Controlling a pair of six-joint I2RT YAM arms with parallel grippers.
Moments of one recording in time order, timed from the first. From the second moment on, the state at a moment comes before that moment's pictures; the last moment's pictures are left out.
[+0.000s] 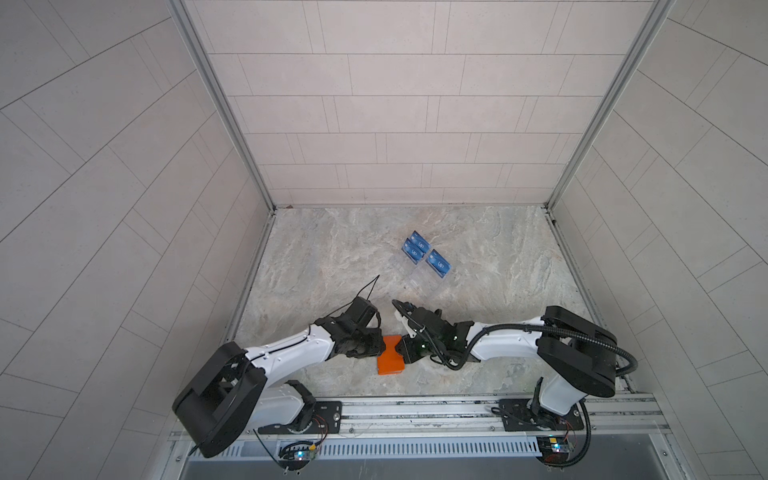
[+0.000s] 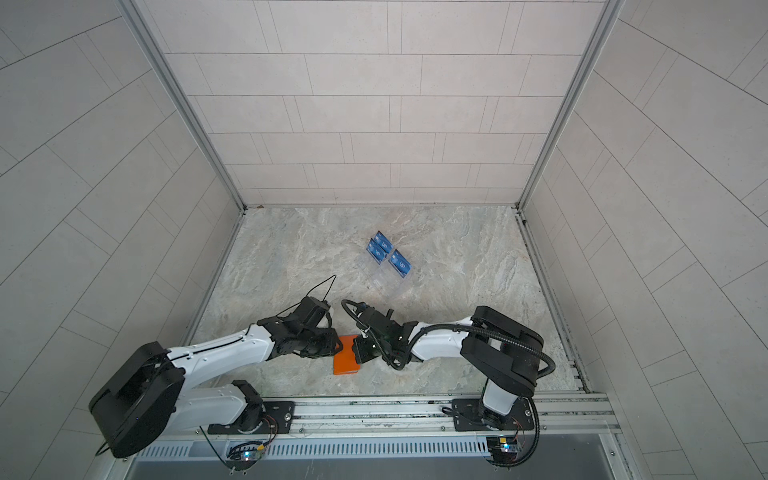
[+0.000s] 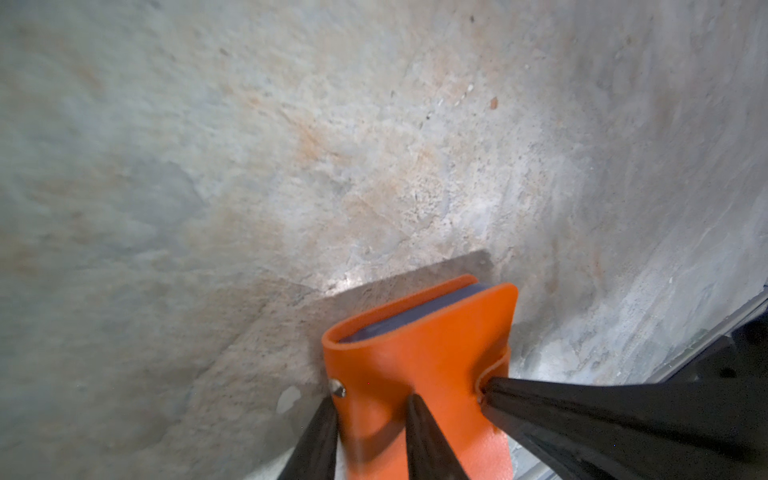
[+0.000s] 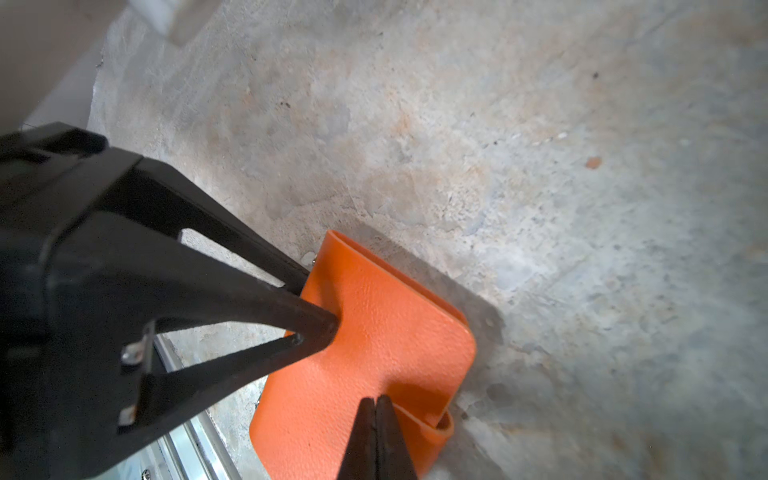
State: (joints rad) left arm -0.68 1.26 0.47 -0.35 0.26 -0.73; right arm 1.03 1.66 0.73 0.08 -0.17 0.69
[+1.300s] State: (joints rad) left arm -0.69 1.29 0.48 -0.32 0.25 -0.77; right arm 1.07 1.60 0.64 0.15 -0.12 0.68
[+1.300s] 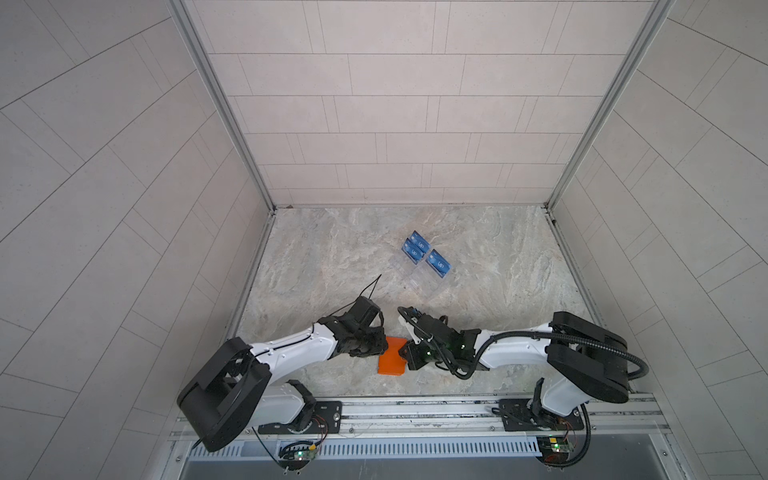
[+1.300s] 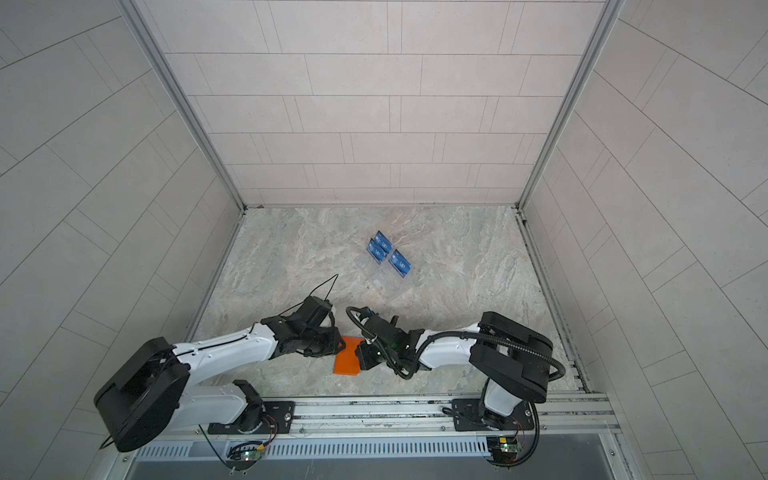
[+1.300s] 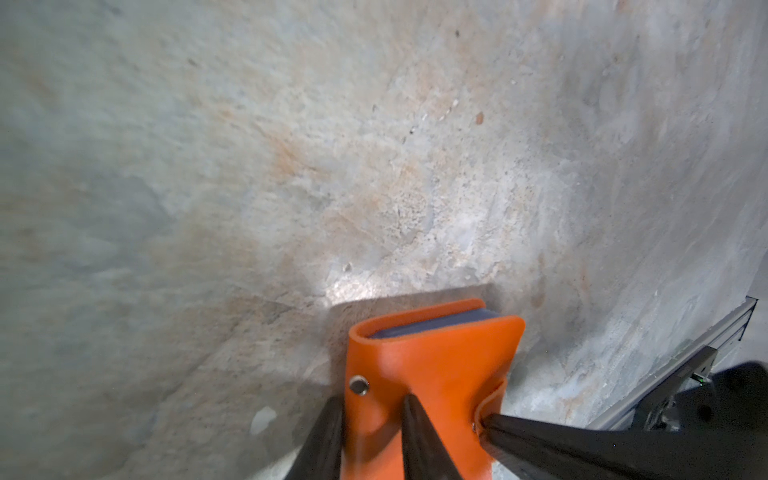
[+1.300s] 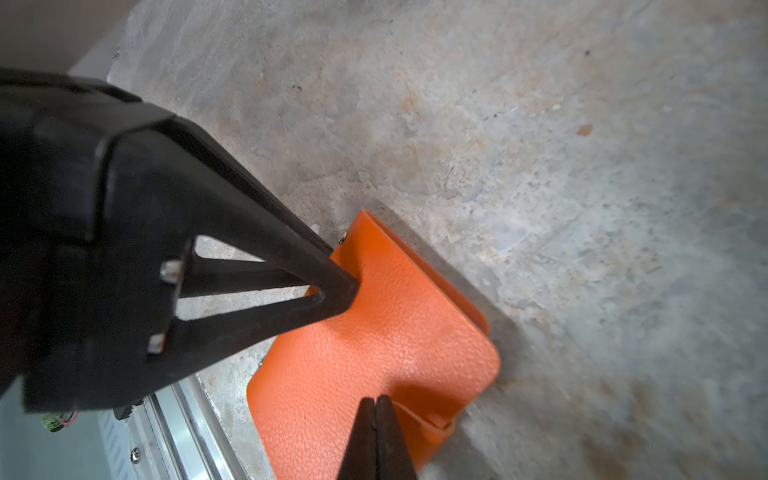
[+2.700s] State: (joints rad) left arm -0.73 1.29 0.49 -0.32 0.20 -0.81; right arm 1.14 1.60 0.62 0.15 0.01 0.61
